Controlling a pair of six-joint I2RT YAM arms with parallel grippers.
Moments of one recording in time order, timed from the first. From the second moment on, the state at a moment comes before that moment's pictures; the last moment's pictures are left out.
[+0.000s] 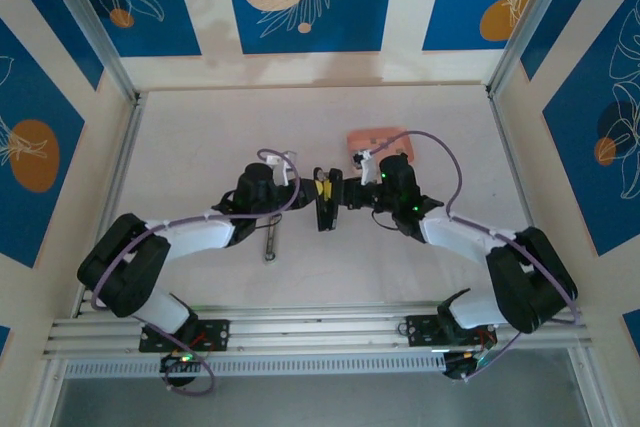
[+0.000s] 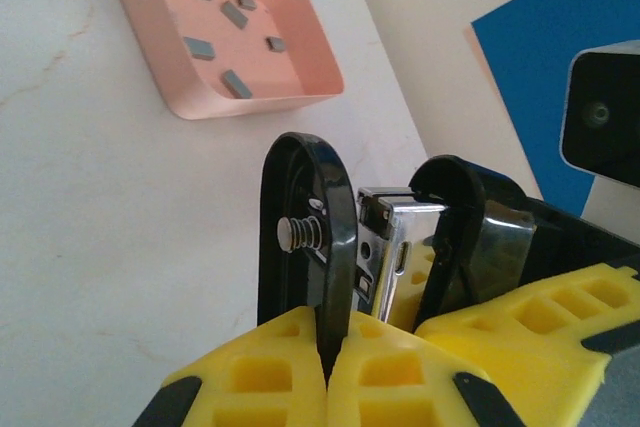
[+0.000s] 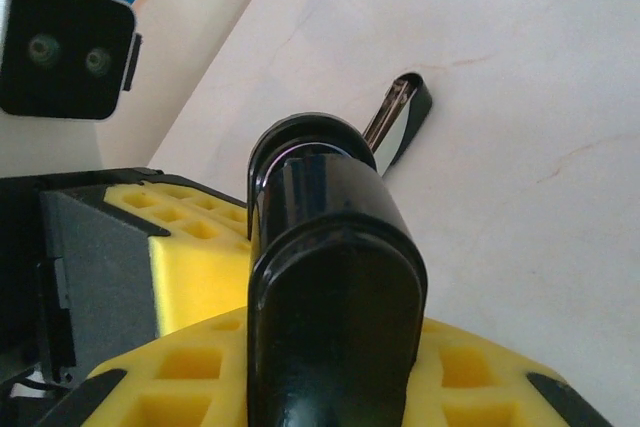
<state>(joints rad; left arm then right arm) -0.65 1.52 0.68 0.50 0.37 -0.84 0.54 1.34 0.63 0.27 -0.44 0.50</state>
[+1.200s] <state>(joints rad) -0.63 1.57 0.64 0.58 0.36 -0.95 0.63 1.13 0.50 0.35 -0.21 0.19</state>
